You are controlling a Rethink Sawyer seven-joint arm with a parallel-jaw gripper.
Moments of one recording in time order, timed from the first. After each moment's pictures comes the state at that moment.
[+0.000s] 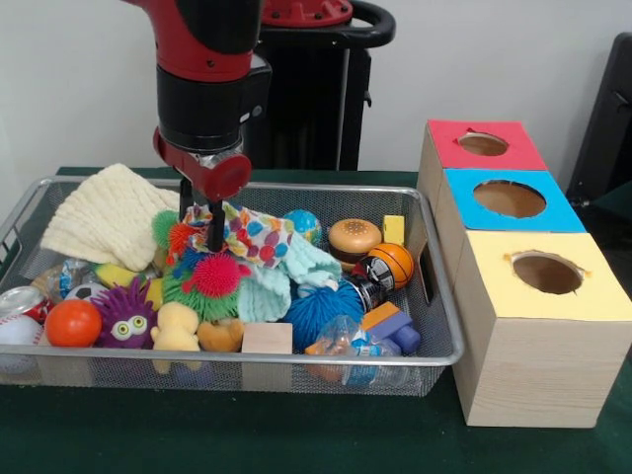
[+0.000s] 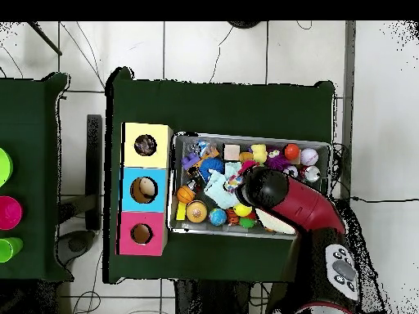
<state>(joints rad) -0.29 -0.53 -0.22 1.62 0.15 0.49 2.09</state>
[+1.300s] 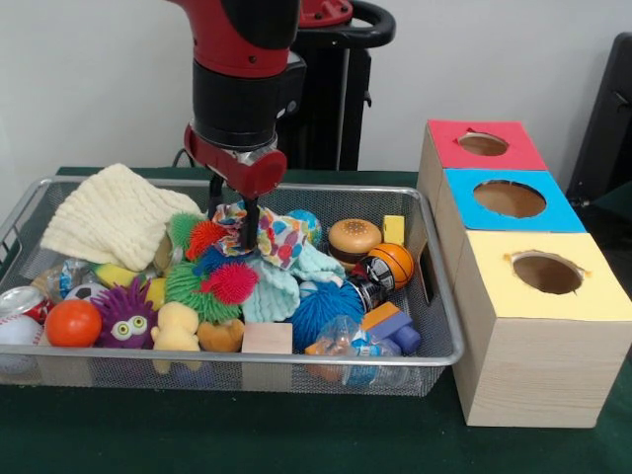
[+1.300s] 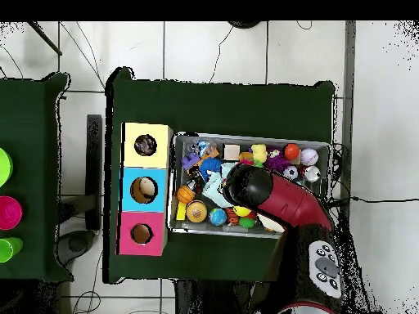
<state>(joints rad) -0.23 -0.55 -0.22 1.63 0.15 0.50 2.09</state>
